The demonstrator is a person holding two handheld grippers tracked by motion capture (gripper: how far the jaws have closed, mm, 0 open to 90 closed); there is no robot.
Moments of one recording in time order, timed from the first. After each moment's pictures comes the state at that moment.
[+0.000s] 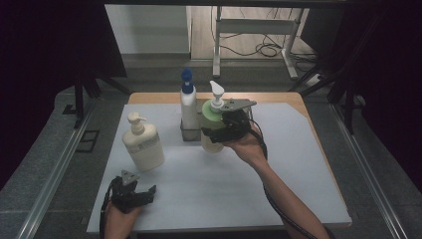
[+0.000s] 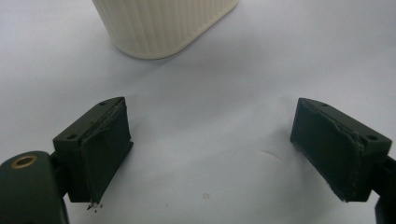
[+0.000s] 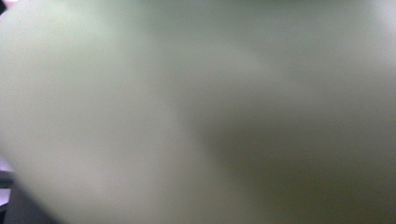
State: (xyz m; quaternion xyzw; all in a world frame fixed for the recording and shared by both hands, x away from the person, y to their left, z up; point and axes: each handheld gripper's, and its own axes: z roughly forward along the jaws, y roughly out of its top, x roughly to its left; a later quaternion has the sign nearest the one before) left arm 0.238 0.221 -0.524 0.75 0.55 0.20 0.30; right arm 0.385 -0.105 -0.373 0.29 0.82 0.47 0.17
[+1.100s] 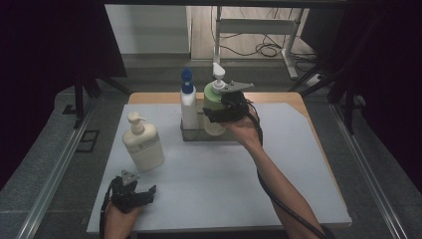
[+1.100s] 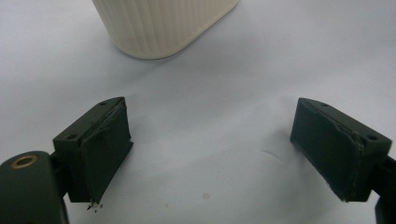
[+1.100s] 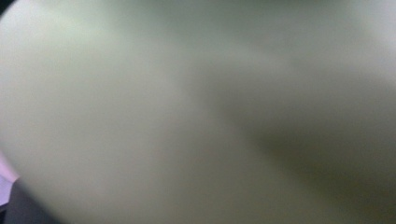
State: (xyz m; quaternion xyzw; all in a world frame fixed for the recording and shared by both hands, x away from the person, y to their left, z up) left arm 0.238 0.221 -0.524 0.75 0.55 0.20 0.30; right arm 0.432 -0.100 -0.360 0.34 0.80 0.45 0.21
